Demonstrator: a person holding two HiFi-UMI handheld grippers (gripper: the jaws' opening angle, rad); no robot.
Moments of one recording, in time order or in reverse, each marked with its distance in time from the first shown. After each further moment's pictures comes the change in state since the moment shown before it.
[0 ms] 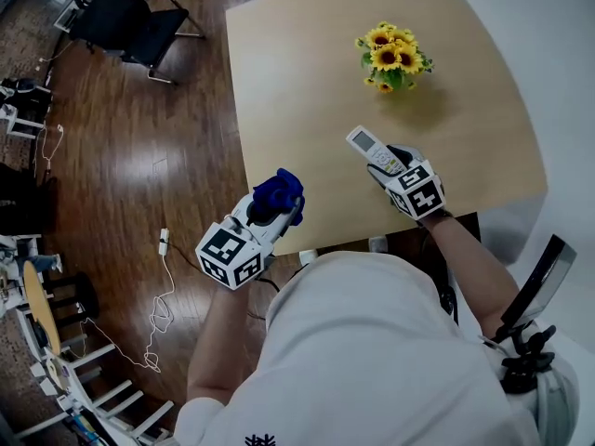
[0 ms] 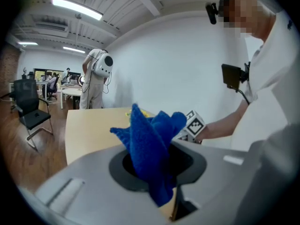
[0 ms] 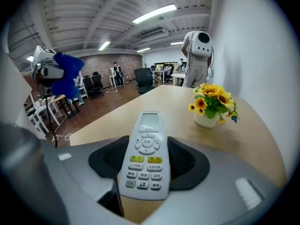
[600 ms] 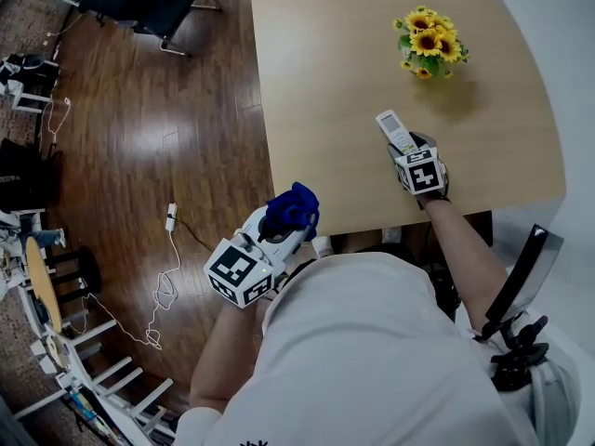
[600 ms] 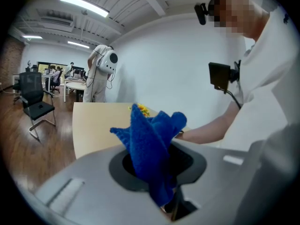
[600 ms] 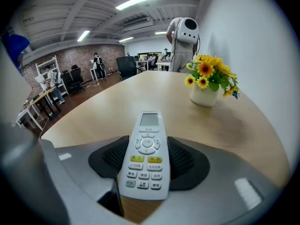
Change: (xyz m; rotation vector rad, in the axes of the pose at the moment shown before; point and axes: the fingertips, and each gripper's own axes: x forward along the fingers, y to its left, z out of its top) left arm -0.052 -0.010 -0.028 -0.067 0.027 0.012; right arm 0.085 -0.020 -0.050 0.105 0.124 -0.182
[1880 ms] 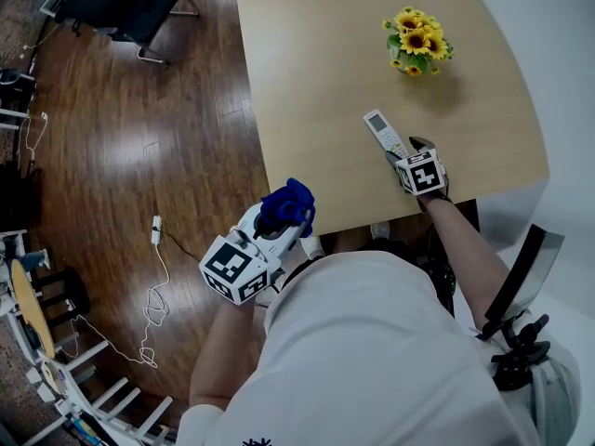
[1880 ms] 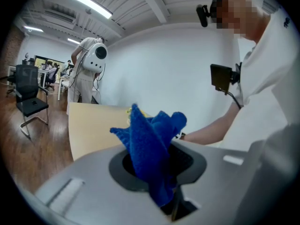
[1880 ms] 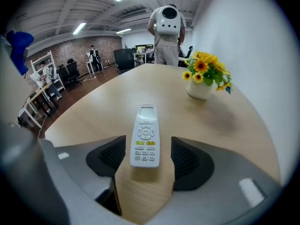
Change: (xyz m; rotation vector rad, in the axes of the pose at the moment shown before) left arm -0.024 0.016 0.002 -0.022 -0.059 -0.082; right arm -0.025 0.010 -0.019 0.004 0.096 -0.030
